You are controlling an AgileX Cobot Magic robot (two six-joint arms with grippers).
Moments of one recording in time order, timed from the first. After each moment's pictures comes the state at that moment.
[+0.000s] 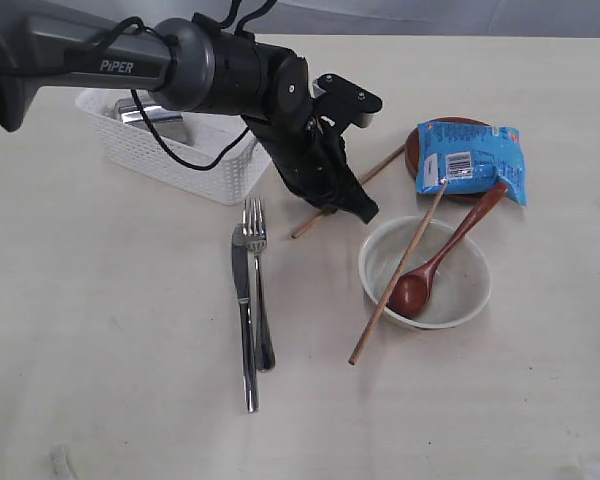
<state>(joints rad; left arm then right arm) -0.74 2.23 -1.56 -0.27 0.57 0.31 1.01 0.35 -0.67 -0.57 0.93 0.85</state>
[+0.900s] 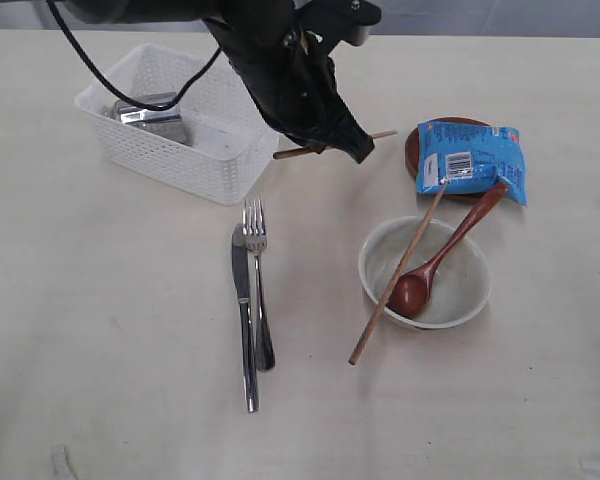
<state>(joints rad) -0.74 1.98 -1.56 -0.08 0.75 0.14 1.01 0.35 -0.67 -0.53 0.93 0.85</state>
